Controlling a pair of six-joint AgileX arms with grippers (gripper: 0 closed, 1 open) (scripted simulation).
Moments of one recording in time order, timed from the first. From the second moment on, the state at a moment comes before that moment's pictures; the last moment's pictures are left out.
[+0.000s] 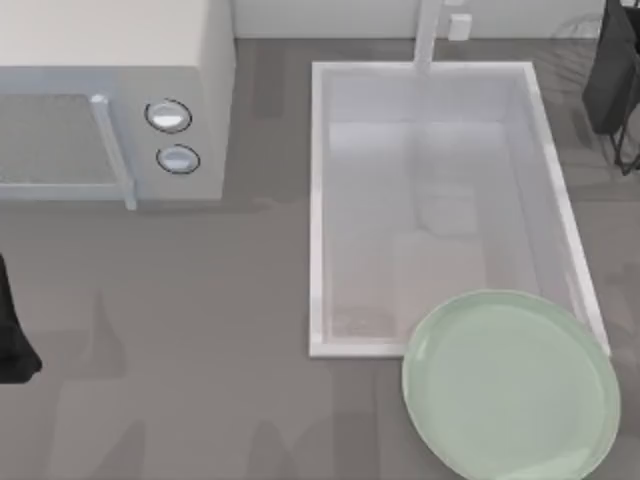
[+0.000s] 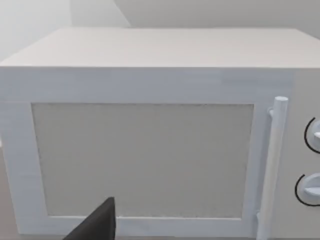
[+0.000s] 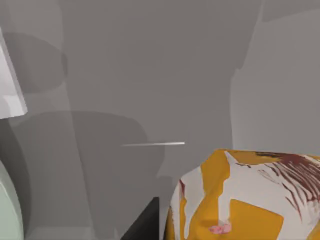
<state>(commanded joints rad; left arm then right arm) 0.00 0.00 0.00 0.00 0.00 0.00 -0.16 1.54 1.09 -1.09 0.00 0.03</state>
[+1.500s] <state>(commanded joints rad) 0.00 0.00 0.00 0.00 0.00 0.00 0.56 1.75 1.20 -1.12 0.03 -2.25</state>
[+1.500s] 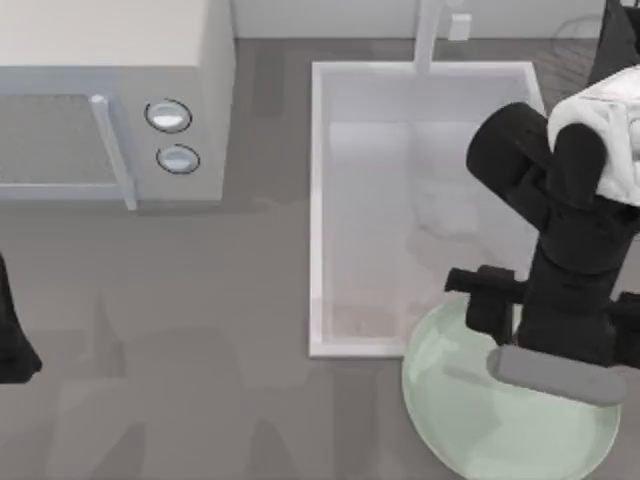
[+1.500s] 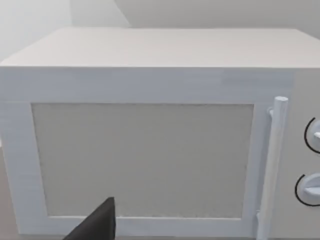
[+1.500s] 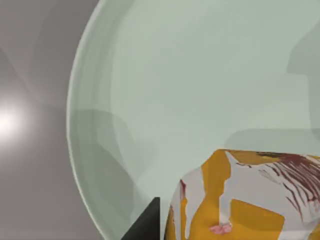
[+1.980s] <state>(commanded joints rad) 0.00 0.00 0.00 0.00 0.00 0.00 0.62 1.74 1.23 -1.13 0.02 -2.50</state>
